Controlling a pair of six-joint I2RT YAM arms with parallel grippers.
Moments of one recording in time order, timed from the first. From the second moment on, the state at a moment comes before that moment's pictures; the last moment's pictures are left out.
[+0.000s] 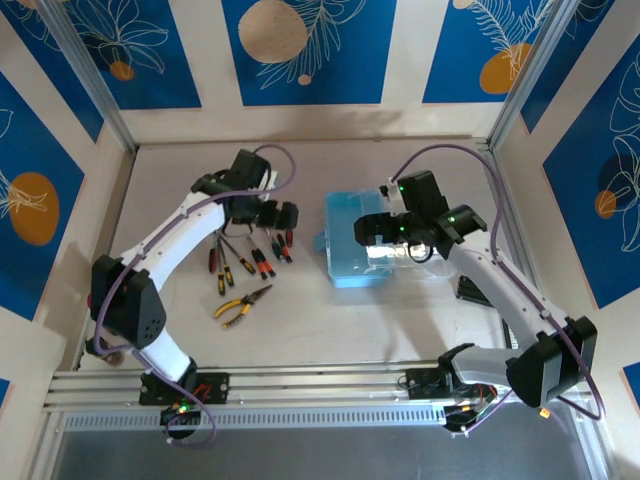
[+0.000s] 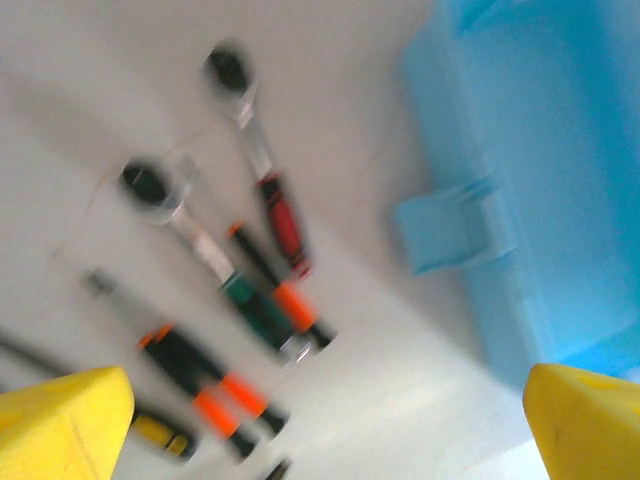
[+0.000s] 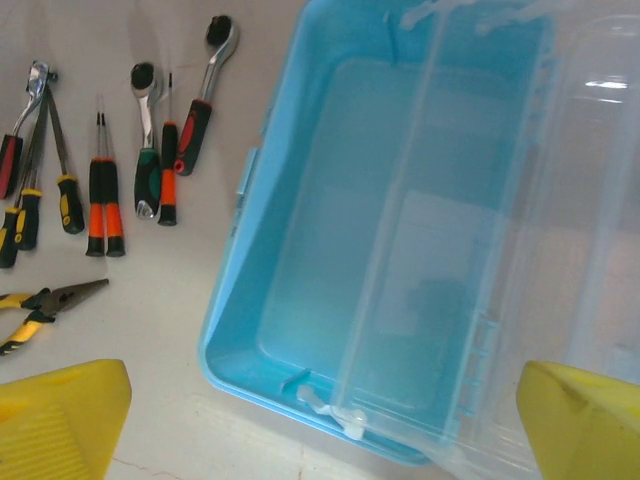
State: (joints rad) left arm -0.48 1.62 1.41 -0.88 0.09 -0.27; right arm 0.44 1.25 1.18 -0.83 -0.13 0.26
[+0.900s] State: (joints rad) left arm -0.60 1.69 1.07 -1.02 -0.10 -0.13; right arm 0.49 1.32 1.21 -0.81 -0.13 0.25
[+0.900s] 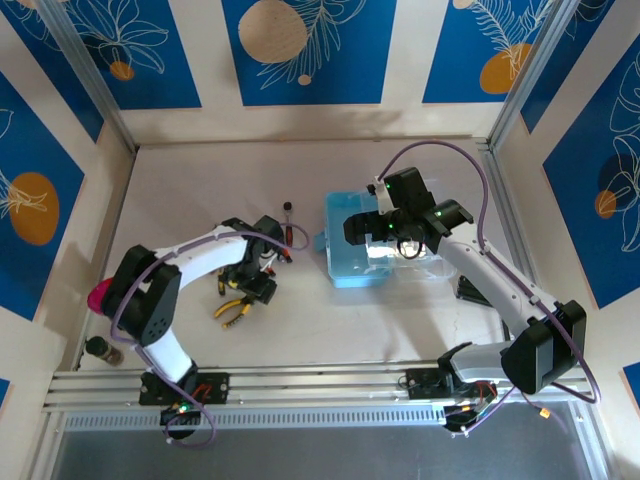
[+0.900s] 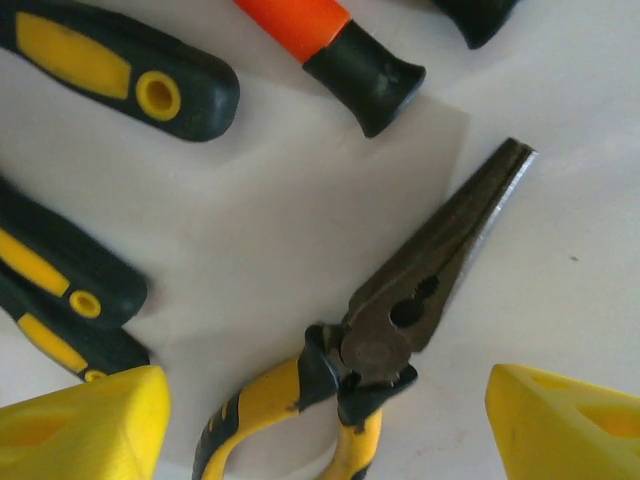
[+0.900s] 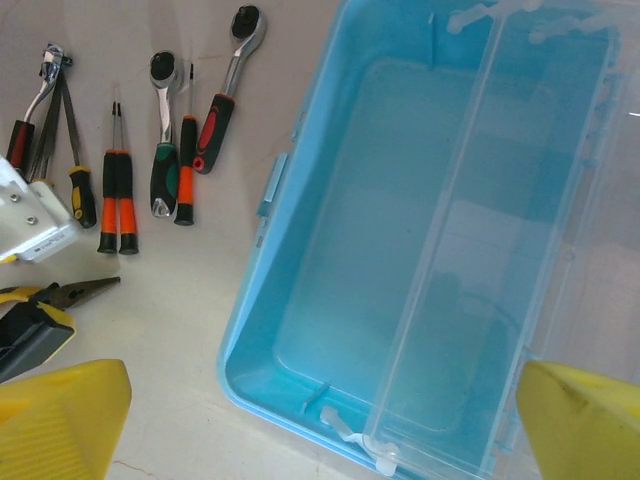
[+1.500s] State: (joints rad) left arm -0.63 1.82 1.11 -1.03 -0.05 -0.12; right arm 0.48 1.33 1.21 -0.82 -0.12 0.25
